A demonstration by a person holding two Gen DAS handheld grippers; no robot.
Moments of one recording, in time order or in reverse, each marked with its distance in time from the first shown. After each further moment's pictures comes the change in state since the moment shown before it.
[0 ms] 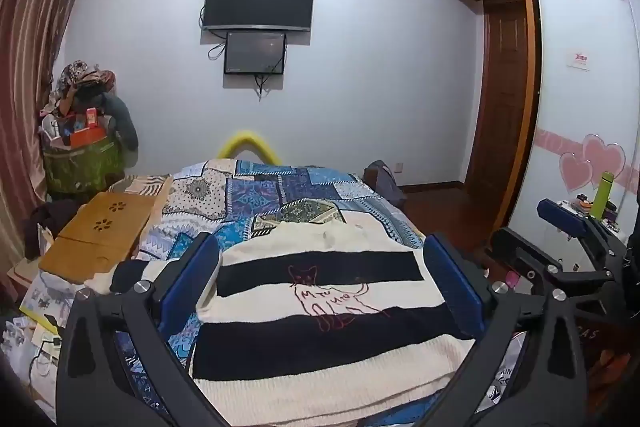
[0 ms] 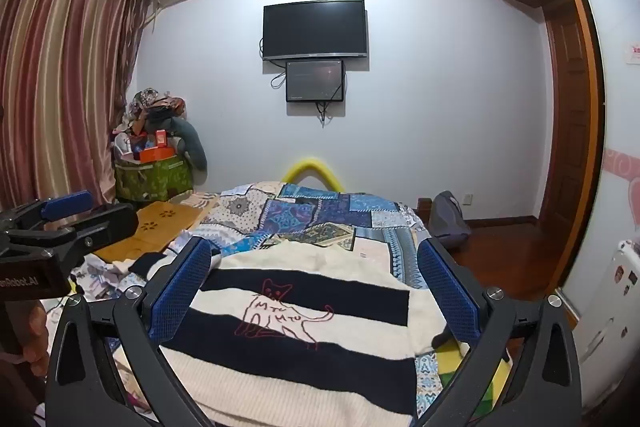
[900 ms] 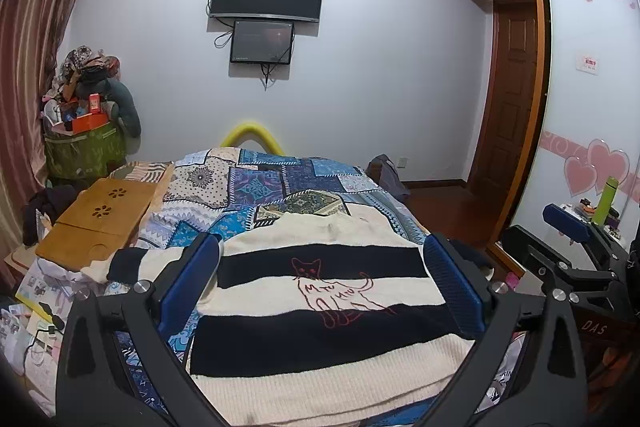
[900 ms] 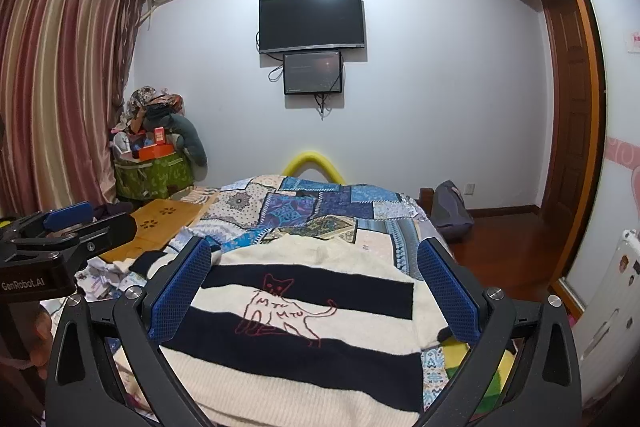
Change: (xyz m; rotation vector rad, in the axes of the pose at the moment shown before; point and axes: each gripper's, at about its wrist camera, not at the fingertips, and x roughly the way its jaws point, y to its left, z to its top) left arm 0.012 0.016 -0.016 -0.048 0.014 0.002; right arm 0.008 0.002 -0.006 0.027 0.025 0.004
